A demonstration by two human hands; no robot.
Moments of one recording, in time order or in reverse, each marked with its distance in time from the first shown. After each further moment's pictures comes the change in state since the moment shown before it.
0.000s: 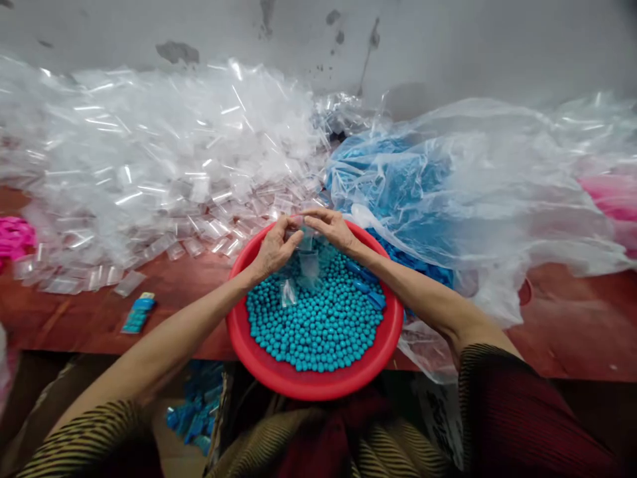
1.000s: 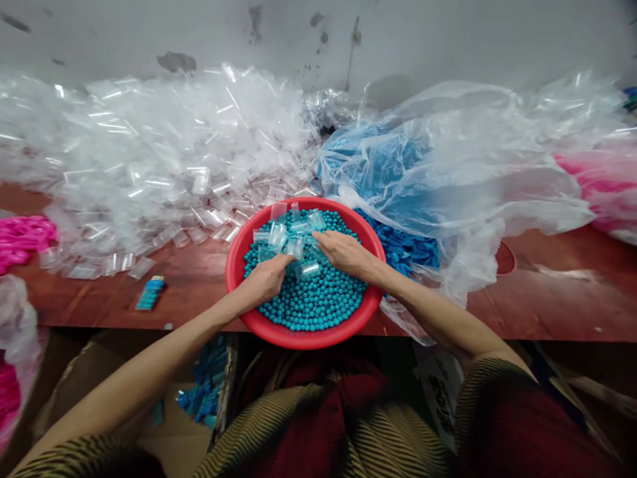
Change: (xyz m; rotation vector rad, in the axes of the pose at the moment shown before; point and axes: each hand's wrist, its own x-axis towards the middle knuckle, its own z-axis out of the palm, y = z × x) left_hand -0.095 0.030 0.001 0.706 -0.457 -0.026; right_hand -0.104 -0.042 -0.004 -1.092 -0.358 0.001
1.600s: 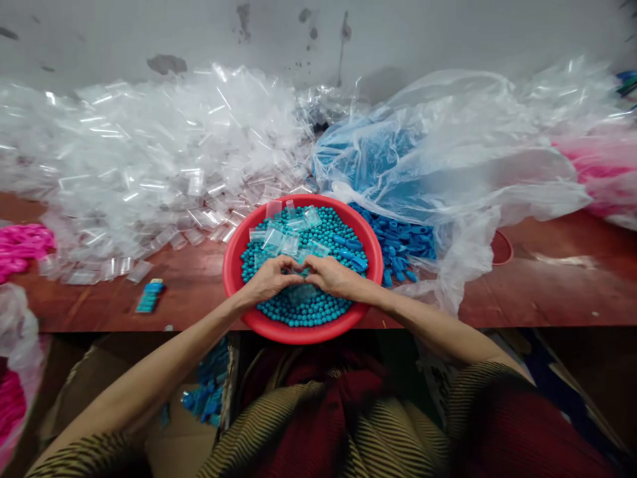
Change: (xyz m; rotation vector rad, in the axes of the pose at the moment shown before) left_hand 0.005 0.017 -0.001 -0.582 -0.027 -0.164; right_hand -0.022 -0.030 0.023 0.513 -0.070 0.007
